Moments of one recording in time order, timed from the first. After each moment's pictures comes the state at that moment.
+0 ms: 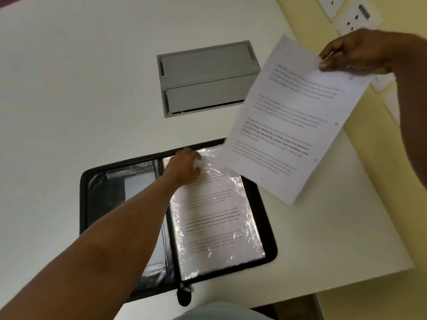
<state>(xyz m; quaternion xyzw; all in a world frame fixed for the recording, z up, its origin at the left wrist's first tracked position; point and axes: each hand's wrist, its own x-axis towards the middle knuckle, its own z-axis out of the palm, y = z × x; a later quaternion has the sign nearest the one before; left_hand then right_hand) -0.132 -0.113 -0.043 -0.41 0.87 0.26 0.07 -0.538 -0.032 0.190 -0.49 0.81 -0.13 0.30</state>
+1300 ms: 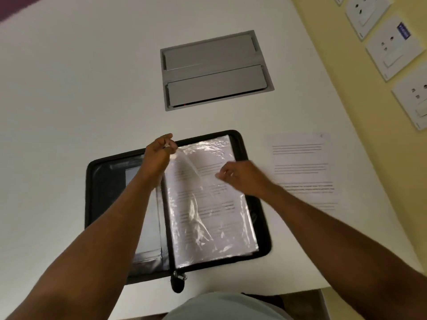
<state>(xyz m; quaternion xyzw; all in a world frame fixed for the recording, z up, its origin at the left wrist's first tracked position) -0.114 -0.091 0.014 -0.58 0.51 0.58 -0.26 -0.319 0.049 -0.019 -0.53 0.71 -0.24 0.41</state>
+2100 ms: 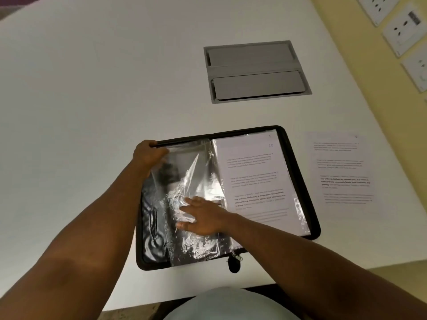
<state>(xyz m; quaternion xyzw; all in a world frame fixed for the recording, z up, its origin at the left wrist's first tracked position) 0.093 -0.164 -0.014 -0.67 0.51 0.52 -0.14 -0.039 0.034 -0.033 -0.69 0.56 0.07 0.45</state>
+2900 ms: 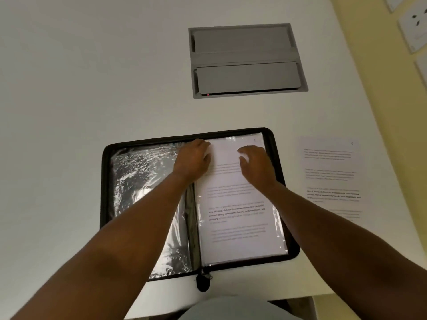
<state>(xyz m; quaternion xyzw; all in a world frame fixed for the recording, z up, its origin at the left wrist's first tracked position) -0.076 -0.116 -0.060 -0.43 0.86 0.26 -0.04 -0.256 -0.009 -0.052 -0.51 0.79 -0.22 0.24</state>
